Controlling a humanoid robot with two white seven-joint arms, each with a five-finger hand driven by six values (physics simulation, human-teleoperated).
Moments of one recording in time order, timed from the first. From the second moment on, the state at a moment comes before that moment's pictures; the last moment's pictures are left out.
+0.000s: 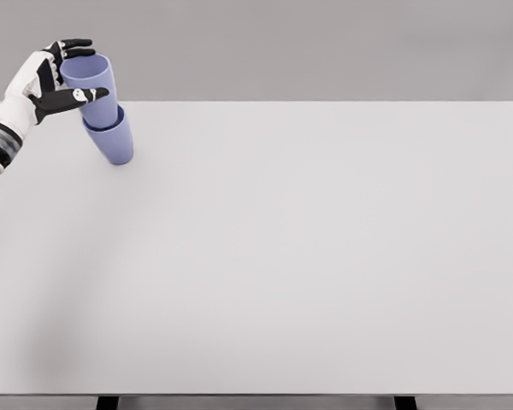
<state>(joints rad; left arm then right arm) -0.64 0.65 -0.53 -1.19 0.60 -0.06 -0.05 0.00 0.00 -0.06 0.05 -0.05 -0.08 0.10</state>
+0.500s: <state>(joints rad) -0.64 0.64 -0.54 -1.19 0.59 -0.06 -0.05 0.00 0.00 -0.06 0.05 -0.05 -0.08 0.10</state>
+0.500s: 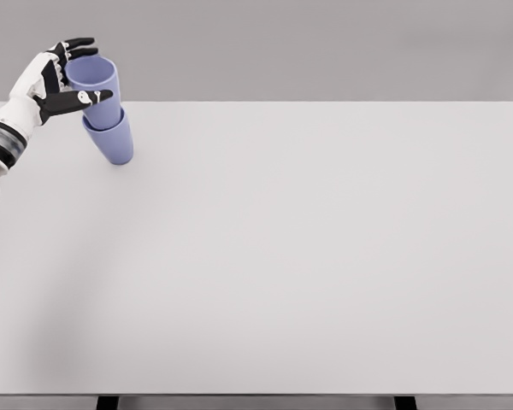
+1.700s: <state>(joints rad) -0.22 0.82 -0.30 -1.69 0.59 -0.08 -0.05 0.00 0.00 -0.06 0.05 -0.05 -0.08 0.10</state>
